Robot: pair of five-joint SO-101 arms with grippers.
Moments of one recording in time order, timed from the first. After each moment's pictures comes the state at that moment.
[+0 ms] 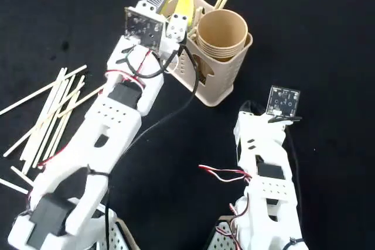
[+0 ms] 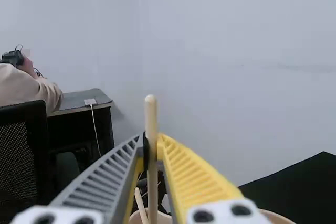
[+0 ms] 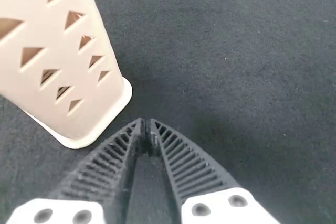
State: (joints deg) left arm 19.8 -17.5 27.3 -17.5 -5.3; right arm 7.6 -55.6 91.2 5.5 -3.6
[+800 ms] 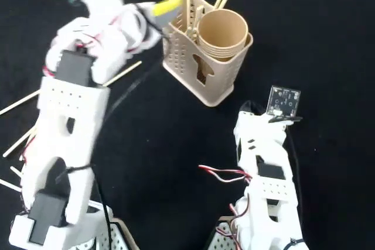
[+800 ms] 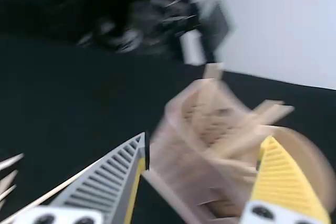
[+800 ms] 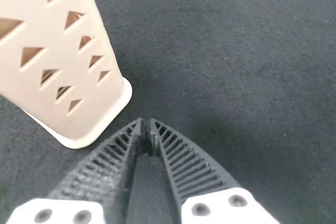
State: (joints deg) left arm 7.9 -14.9 -13.2 63.7 20.6; right arm 7.6 -55.6 91.2 5.5 -3.6
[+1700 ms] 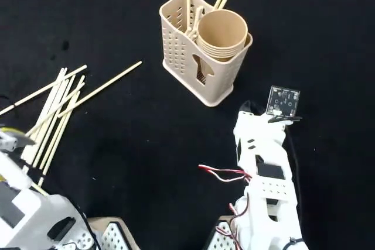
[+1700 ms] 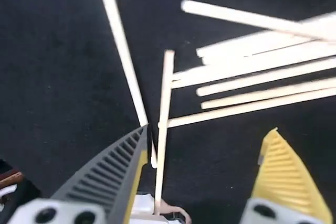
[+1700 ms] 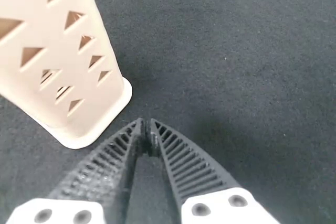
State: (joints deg) left arm -59.1 -2.5 18.5 87.3 5.6; right arm 7.6 -55.6 91.2 5.5 -3.6
